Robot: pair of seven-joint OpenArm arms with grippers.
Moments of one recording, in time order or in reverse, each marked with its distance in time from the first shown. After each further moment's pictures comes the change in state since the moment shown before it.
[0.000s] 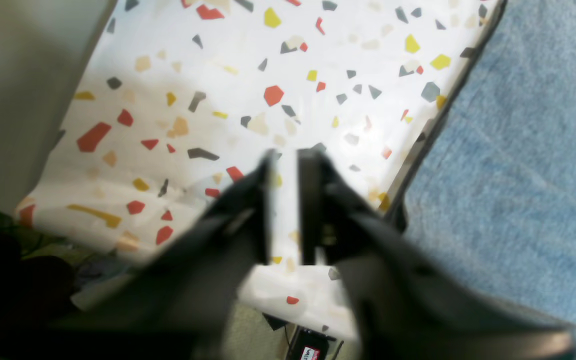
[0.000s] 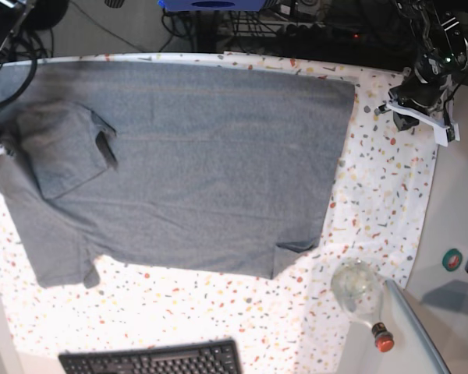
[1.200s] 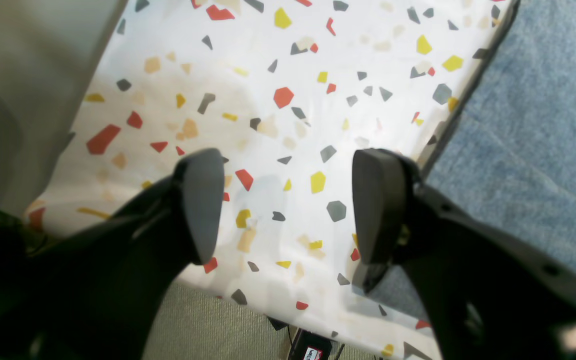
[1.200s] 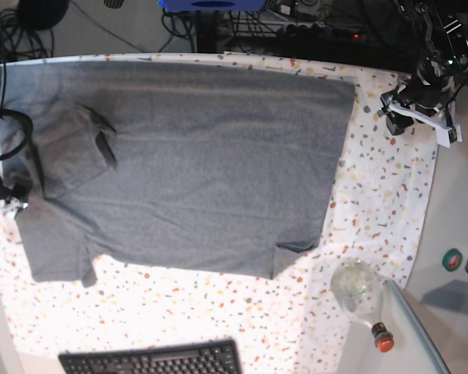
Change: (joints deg) left arm -0.6 -0.8 -0.4 -1.2 0.1 0.0 0.0; right arm 31.0 12.3 -22.4 -55.5 0.1 -2.0 22.7
